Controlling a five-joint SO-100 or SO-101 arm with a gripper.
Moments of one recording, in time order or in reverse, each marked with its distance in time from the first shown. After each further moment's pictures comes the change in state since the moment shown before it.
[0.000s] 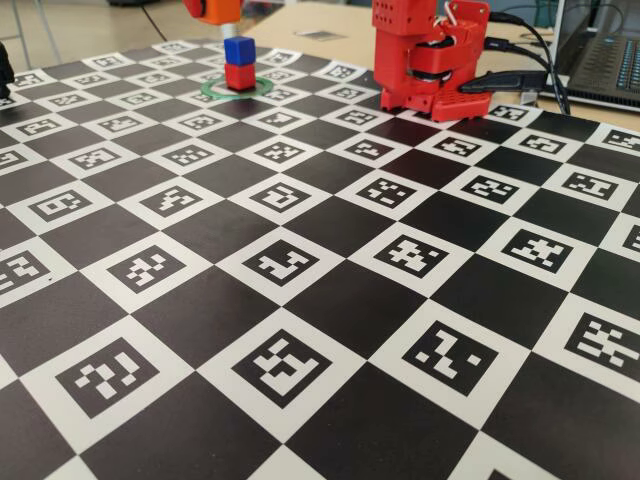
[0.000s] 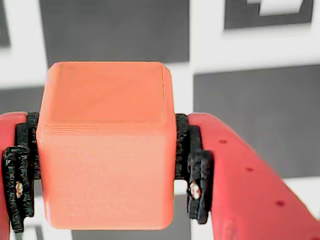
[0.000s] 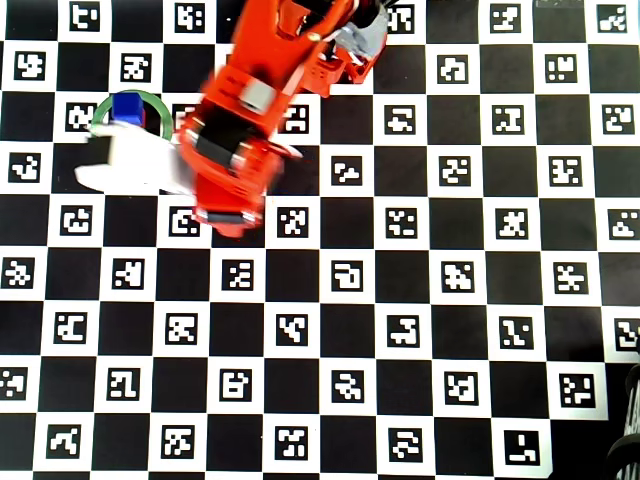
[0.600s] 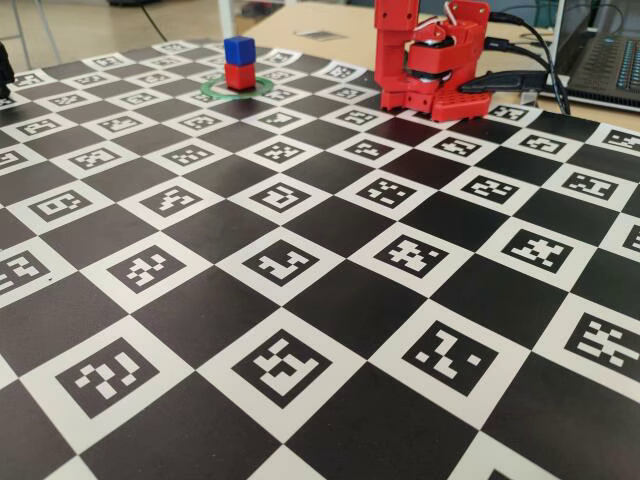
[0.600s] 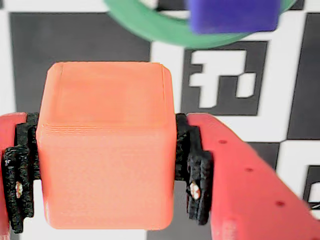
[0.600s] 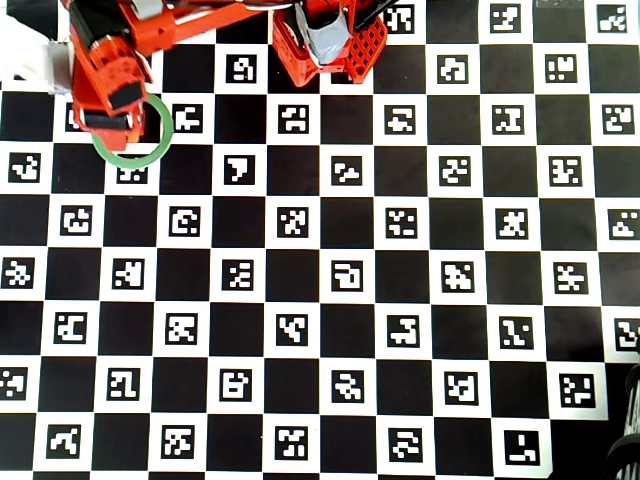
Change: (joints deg) arm 26.1 -3.4 -6.7 0.3 -31.4
